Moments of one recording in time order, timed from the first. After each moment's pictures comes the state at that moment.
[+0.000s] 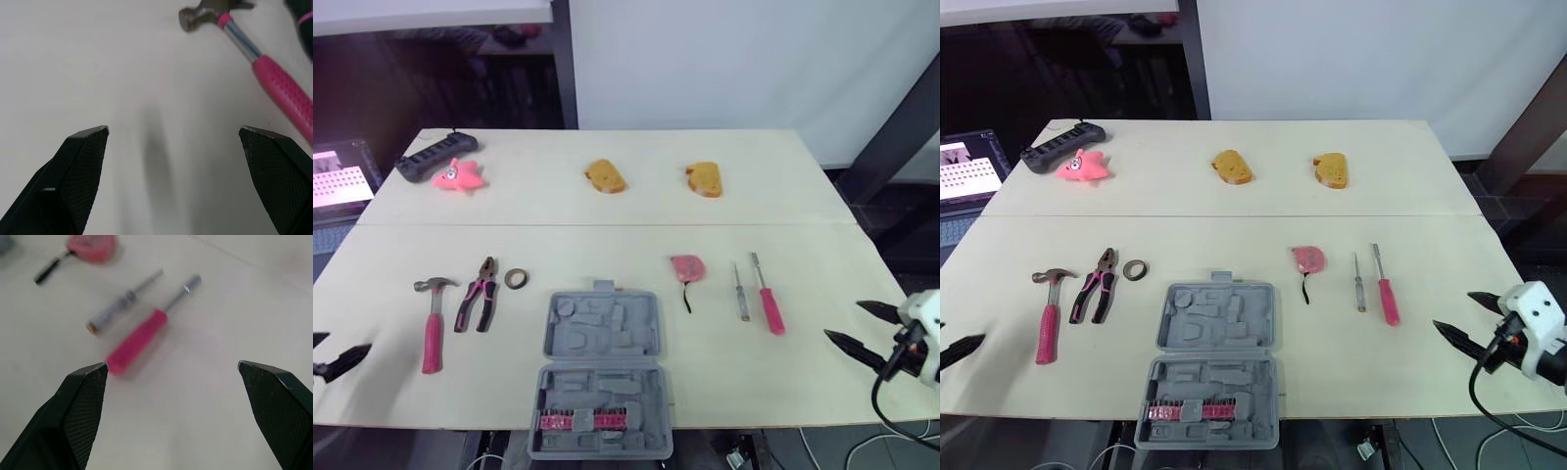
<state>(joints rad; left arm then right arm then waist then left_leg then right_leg) 0.09 0.98 0.57 0.61 -0.35 0.13 -0.97 0.26 -0.81 -0.55 -0.12 0.40 0.26 0.98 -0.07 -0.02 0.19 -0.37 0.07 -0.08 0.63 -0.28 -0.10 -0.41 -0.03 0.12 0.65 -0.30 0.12</state>
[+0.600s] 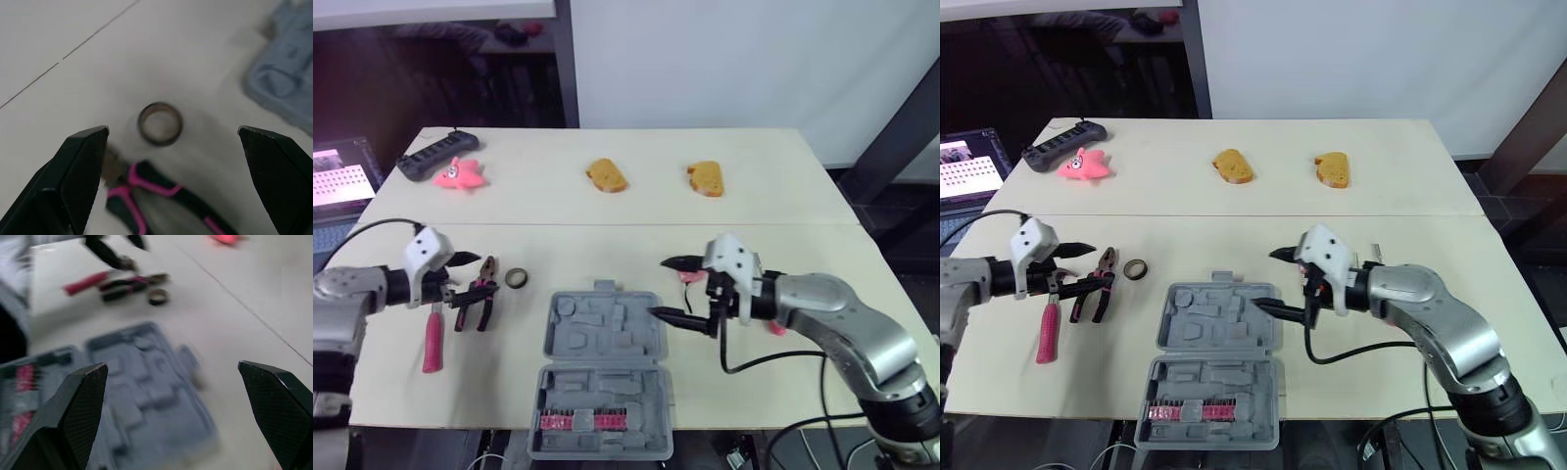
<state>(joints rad) -0.46 0.92 0.04 0.56 -0.20 0.03 -1.31 -0.37 -0.71 0.16 -0.55 0.51 0.75 0.81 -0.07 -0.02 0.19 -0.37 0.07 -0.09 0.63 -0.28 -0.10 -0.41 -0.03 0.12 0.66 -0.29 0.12</state>
